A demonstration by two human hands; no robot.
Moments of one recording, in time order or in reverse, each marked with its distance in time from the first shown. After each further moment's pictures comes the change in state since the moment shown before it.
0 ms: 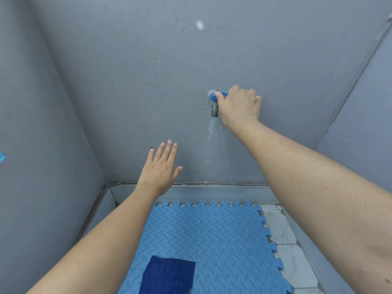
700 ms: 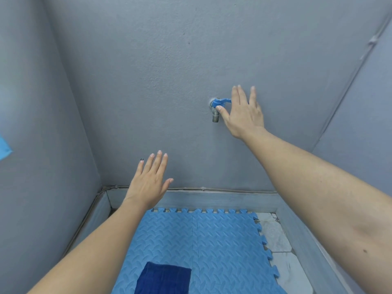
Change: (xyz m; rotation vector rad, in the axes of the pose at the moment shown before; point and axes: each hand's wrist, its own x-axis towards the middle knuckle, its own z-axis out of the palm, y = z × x) left_hand -0.037 -0.020 0.013 0.000 0.067 -0.026; right_hand -0.007 0.023 0.009 0.089 0.002 -0.161
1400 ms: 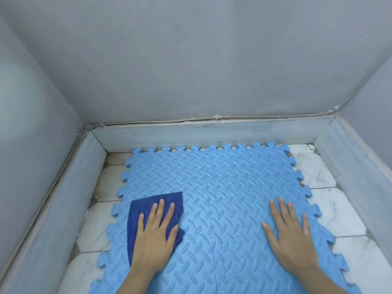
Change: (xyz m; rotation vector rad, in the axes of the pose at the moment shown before) left_hand -0.211 0.041 0.269 -0.196 -0.313 -0.111; right_hand -0.443 0.103 0.286 0.076 -0.587 0.203
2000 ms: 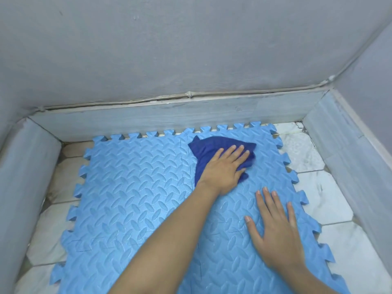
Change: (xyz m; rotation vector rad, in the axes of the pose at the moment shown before) left_hand 0.184 0.203 0.013 -0.054 -0.143 0.502; right_hand 0.004 0.003 0.005 0.032 0.075 -0.006
